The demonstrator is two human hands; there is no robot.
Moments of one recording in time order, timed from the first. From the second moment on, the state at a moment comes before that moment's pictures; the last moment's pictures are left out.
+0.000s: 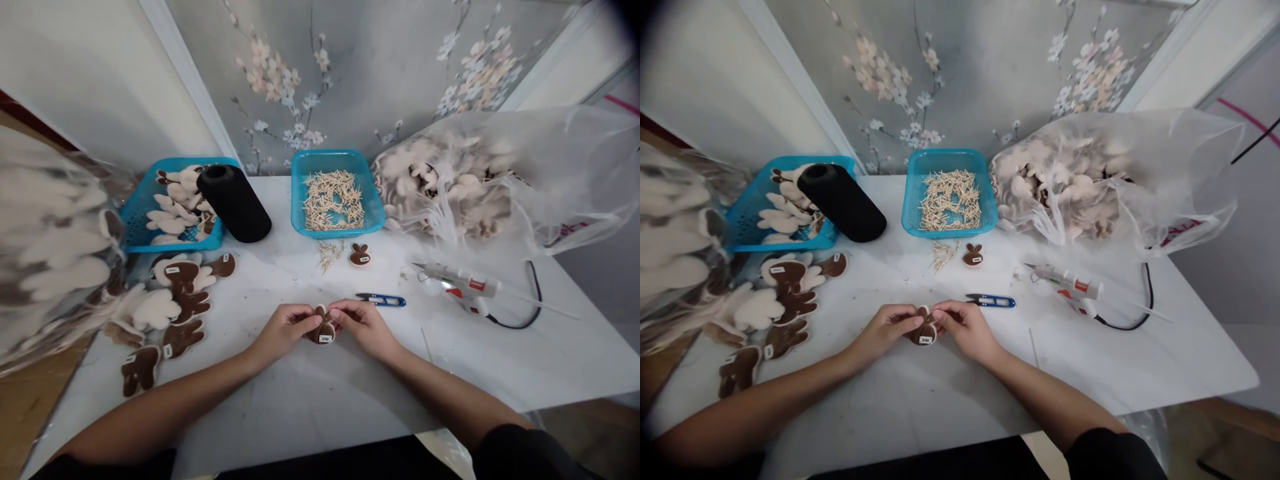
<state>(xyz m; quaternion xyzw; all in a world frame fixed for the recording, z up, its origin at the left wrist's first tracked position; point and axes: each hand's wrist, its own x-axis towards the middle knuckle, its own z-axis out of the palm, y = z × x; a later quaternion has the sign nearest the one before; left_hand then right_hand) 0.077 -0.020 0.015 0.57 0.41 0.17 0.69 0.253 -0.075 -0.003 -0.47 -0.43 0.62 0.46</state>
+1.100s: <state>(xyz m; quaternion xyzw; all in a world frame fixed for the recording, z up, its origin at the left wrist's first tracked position) 0.075 -0.029 0.003 0.66 0.37 0.23 0.61 0.249 -0.075 -0.007 -0.42 -0.47 0.64 0.44</state>
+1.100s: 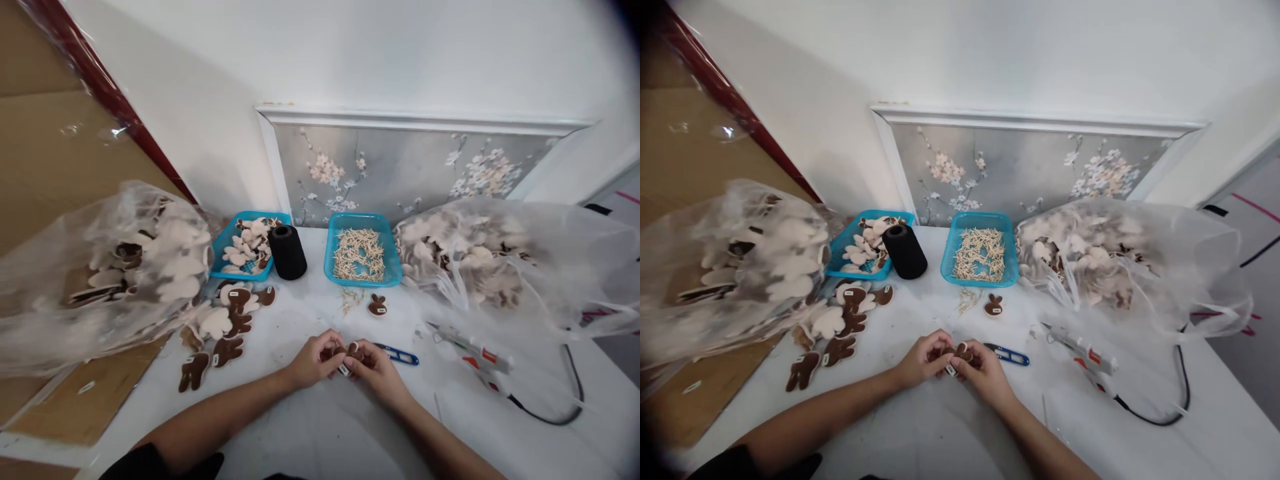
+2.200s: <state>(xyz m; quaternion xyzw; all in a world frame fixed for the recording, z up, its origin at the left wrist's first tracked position) 0.003 -0.030 0.031 0.97 0.17 0.05 0.13 0.260 -0.093 0.003 -0.50 -0.74 0.20 0.40</state>
